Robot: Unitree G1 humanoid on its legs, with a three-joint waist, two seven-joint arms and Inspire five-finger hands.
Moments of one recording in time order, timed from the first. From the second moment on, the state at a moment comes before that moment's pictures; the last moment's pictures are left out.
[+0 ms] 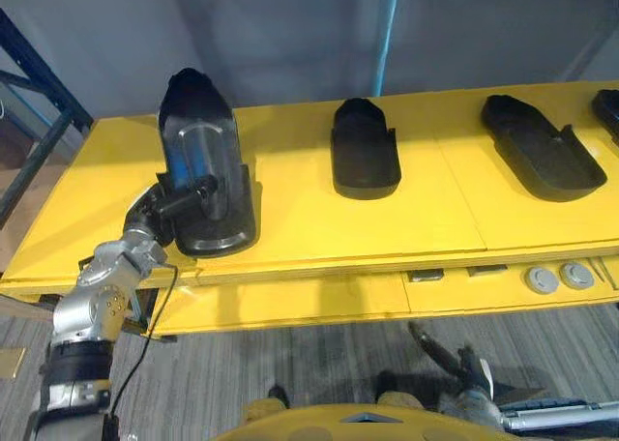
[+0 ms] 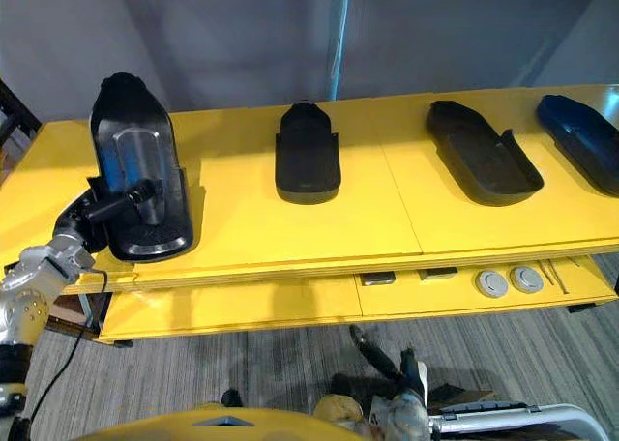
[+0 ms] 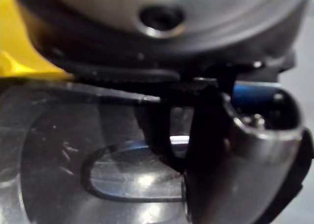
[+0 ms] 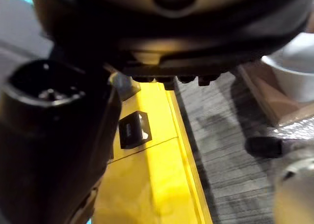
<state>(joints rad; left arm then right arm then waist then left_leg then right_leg) -0.17 0.61 0.21 0.20 -0.74 0.35 -0.17 0.28 -0.16 -0.06 0.56 0.13 -0.01 -0.24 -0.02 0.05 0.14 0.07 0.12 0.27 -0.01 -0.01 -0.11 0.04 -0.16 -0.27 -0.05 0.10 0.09</state>
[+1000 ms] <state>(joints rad) -0.63 0.76 0.05 0.47 -0.78 0.42 -0.14 0.21 -0.19 0.03 0.62 0.13 0.01 -0.20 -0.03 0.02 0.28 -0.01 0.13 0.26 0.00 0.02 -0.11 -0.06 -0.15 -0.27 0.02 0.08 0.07</state>
